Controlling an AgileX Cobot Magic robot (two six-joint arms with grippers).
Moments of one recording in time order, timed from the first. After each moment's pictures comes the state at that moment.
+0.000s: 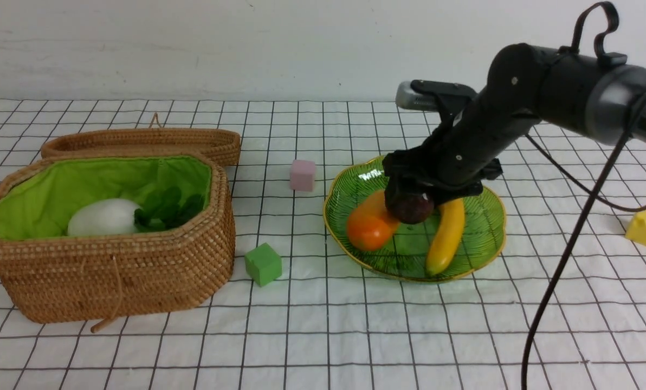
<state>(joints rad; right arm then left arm) 0.33 2.07 -1.73 0.31 0.83 -0.03 -0.09 -0.01 0.03 0.07 0.38 -0.30</state>
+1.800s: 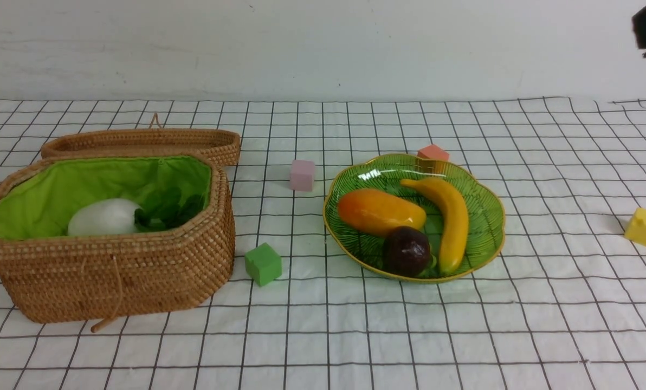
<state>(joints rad) 0.33 1.20 -1.73 0.17 1.26 -0.03 -0.09 -0.01 0.03 0.07 0.38 -0.30</state>
